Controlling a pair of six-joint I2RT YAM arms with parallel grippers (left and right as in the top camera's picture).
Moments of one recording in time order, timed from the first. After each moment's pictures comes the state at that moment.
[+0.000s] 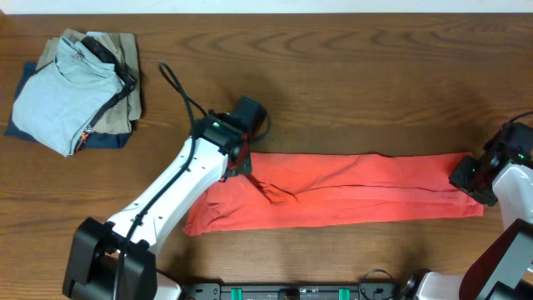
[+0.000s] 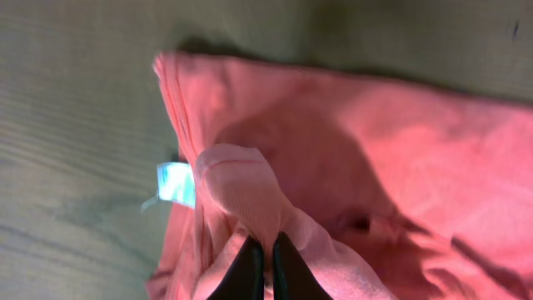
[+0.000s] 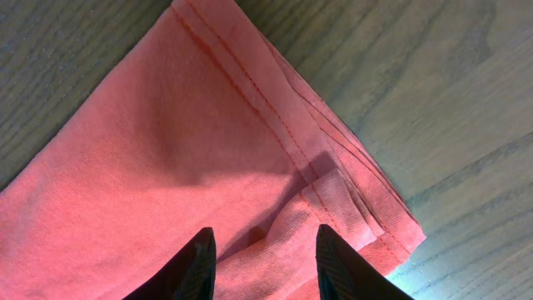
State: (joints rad) left arm -0.51 1.59 1.17 -1.03 -0.23 -0.65; right arm -0.51 1.53 0.86 -0.65 0.06 0.17
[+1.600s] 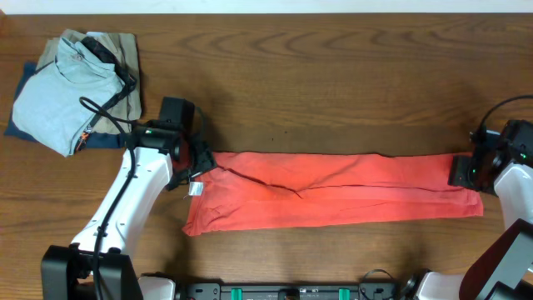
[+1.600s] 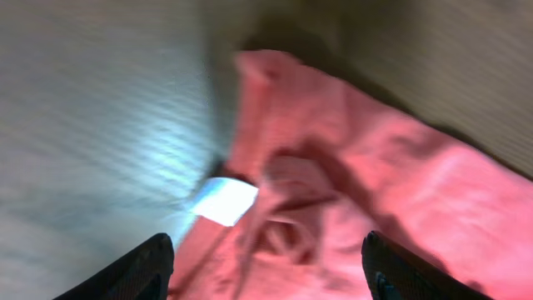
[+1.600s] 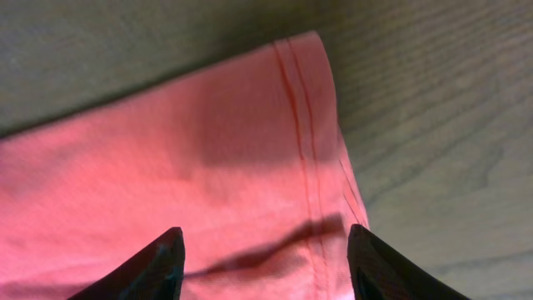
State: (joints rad) left arm -0.15 1.47 0.98 -0.89 0.05 -0.58; right arm -0.53 1.53 0.87 -0.61 0.00 -0.26
